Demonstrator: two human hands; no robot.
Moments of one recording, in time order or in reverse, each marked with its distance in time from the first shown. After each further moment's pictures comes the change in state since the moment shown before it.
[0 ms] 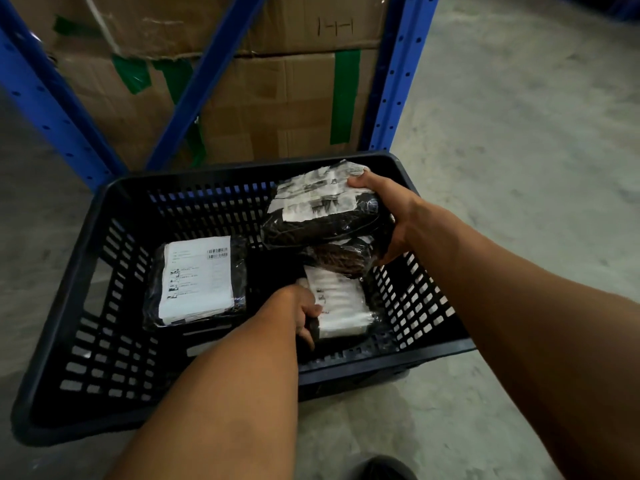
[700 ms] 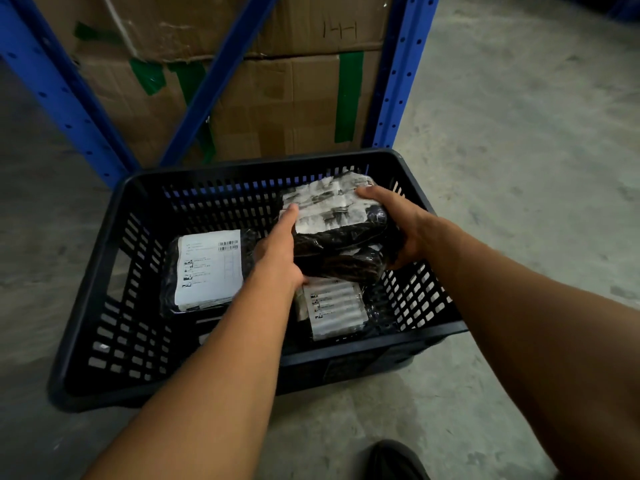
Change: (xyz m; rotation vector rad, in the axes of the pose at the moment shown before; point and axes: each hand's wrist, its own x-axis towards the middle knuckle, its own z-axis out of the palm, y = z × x) left_hand -0.074 0.026 -0.025 -0.923 0.003 0.378; right_hand 0.004 0.028 -0.011 -0.072 -0.080 -0.035
